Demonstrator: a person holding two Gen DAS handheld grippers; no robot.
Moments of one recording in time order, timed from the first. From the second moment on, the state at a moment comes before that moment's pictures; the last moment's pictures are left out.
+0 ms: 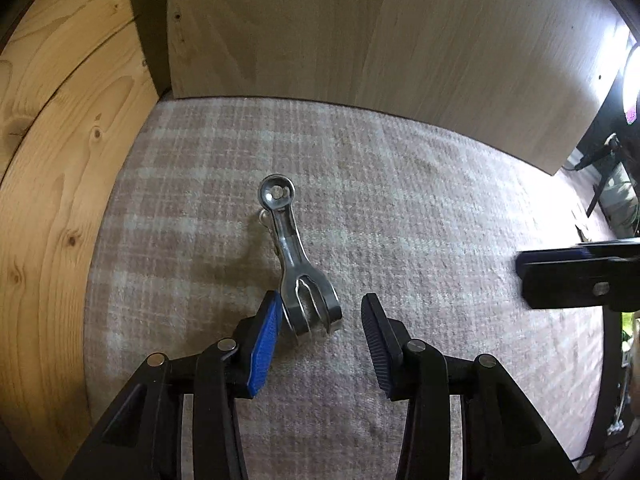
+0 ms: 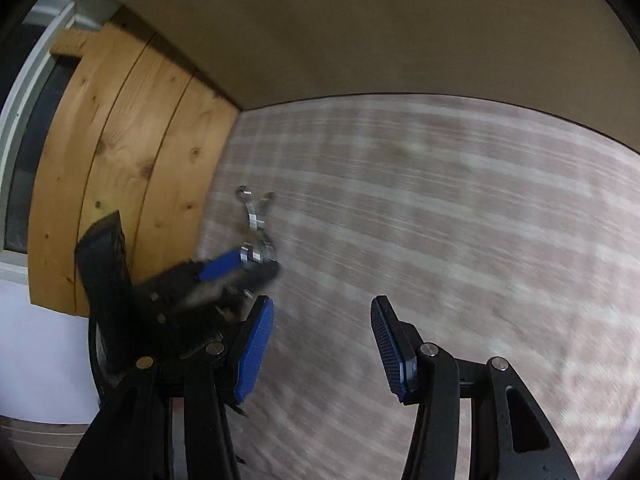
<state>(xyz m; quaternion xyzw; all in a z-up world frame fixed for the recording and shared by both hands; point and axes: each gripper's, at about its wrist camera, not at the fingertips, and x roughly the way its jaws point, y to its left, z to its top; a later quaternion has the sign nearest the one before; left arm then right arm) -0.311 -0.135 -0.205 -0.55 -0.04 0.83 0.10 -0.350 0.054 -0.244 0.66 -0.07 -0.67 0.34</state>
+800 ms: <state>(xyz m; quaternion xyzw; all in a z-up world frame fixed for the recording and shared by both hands) -0.270 -0.090 -0.197 -0.54 -0.07 0.83 0.12 -0.353 -0.035 -0.290 0.68 -0.08 -0.62 0.39</state>
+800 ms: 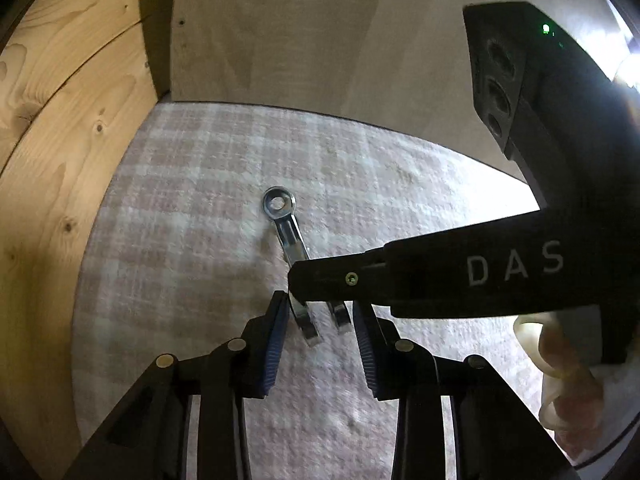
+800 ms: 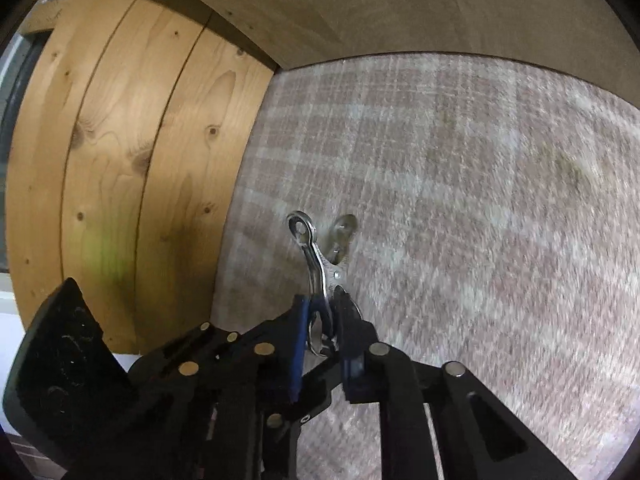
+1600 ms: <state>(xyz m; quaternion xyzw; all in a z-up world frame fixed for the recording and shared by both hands) -0.148 0.109 -0.057 -0.49 0.04 0.83 0.26 -0.272 0.189 -0.193 0.61 -0.16 -0.70 0.33</state>
